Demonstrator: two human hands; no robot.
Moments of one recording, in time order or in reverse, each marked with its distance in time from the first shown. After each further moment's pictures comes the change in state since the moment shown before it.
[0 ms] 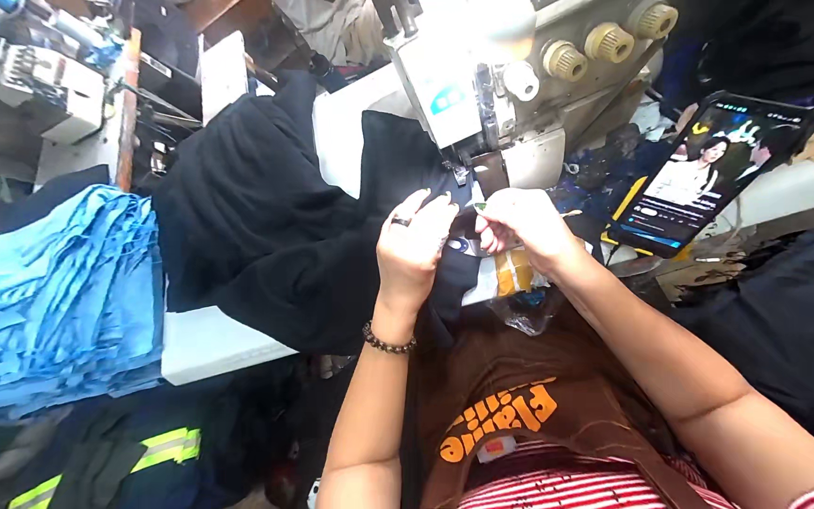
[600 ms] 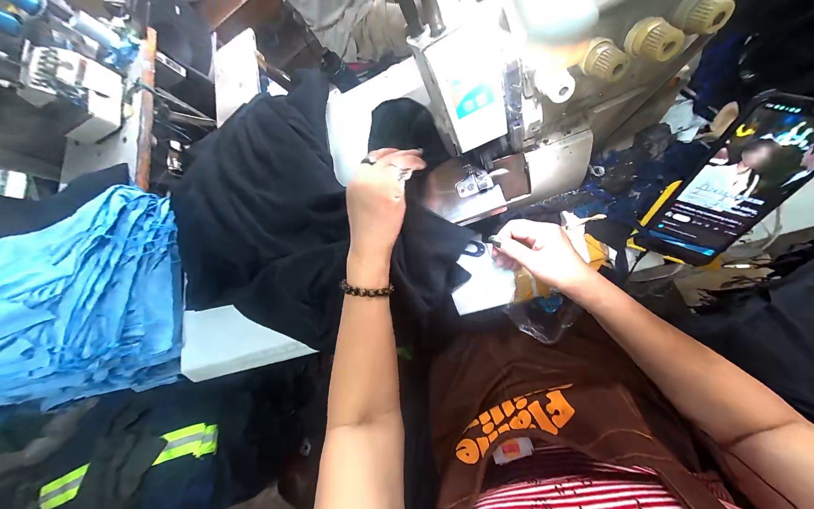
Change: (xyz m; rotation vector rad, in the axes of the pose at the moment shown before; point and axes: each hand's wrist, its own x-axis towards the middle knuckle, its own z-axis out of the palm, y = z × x) left_hand 0.045 -0.077 -0.008 0.044 -0.089 -0.162; right_hand -0.009 0.041 -0.010 -0.381 -0.118 -0.166
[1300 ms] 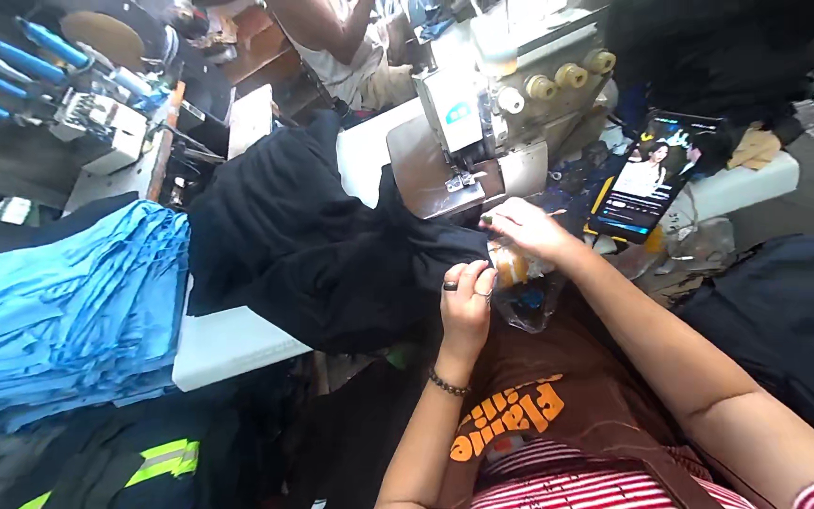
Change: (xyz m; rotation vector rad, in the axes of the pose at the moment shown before) left_hand -0.148 0.143 0.049 -0.148 0.265 -0.008; right_hand -0.008 -0.029 -0.021 -0.448 0.034 -0.044
